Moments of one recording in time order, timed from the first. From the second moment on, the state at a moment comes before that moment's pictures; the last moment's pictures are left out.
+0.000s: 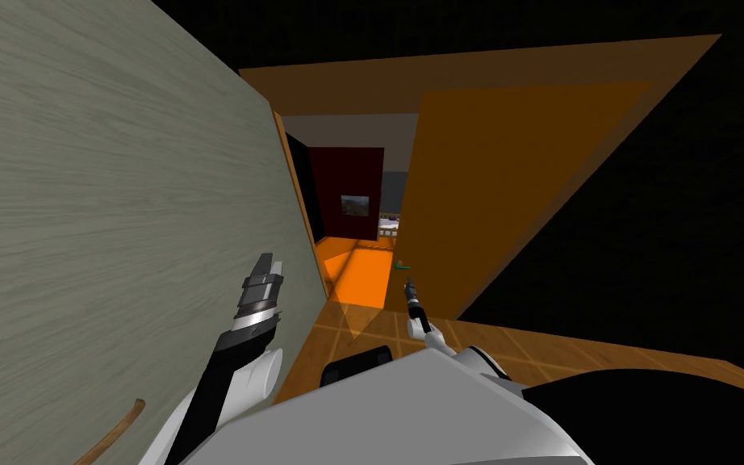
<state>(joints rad) -0.16 -0.24 0.03 -0.53 -0.45 -0.85 0.05</state>
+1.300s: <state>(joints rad) -0.10 -0.34 0.00 -0.51 -0.47 -0.88 -0.05</state>
